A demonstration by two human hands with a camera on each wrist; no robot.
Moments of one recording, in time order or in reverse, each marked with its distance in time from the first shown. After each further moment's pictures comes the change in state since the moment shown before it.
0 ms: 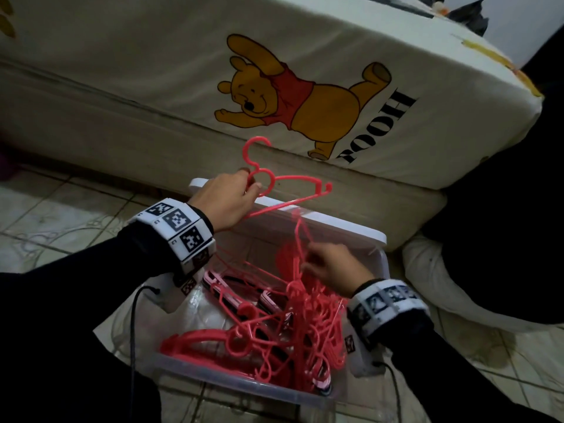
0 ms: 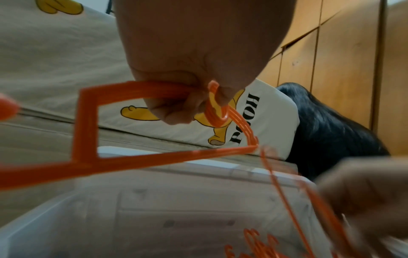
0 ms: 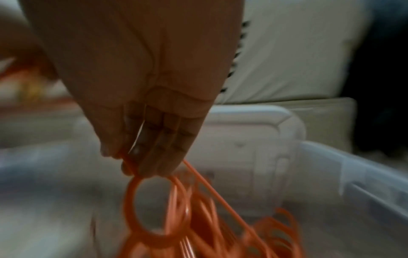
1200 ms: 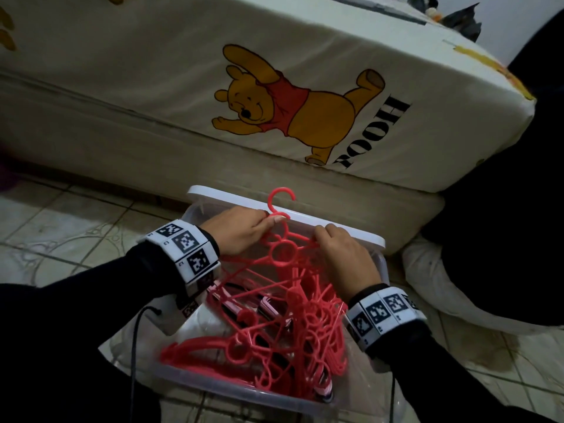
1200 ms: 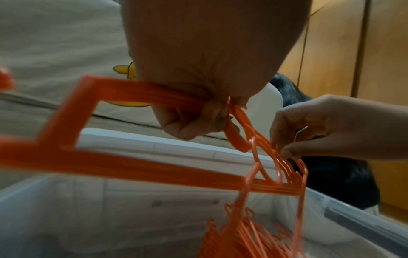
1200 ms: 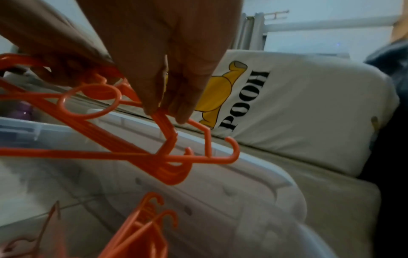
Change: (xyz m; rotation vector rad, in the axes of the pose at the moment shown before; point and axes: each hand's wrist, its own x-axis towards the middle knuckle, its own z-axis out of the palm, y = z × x) left_hand -0.011 0.008 0.021 -0.056 -0.326 0.137; right_hand -0.005 -0.010 -0.010 -0.369 0.309 -0.045
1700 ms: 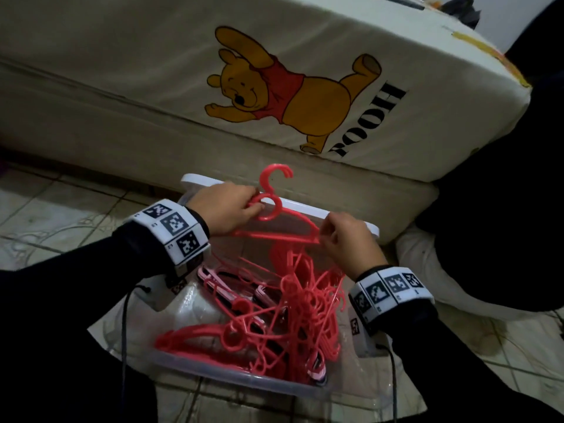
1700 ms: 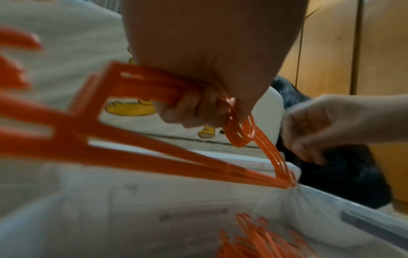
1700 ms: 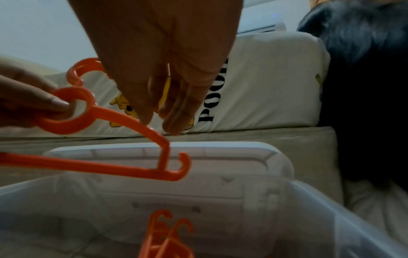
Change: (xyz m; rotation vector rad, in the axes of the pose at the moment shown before) left_hand 0.004 -0.006 -0.009 0.233 0.176 0.018; right_hand 0.004 0.028 0.003 0.301 0.027 0.191
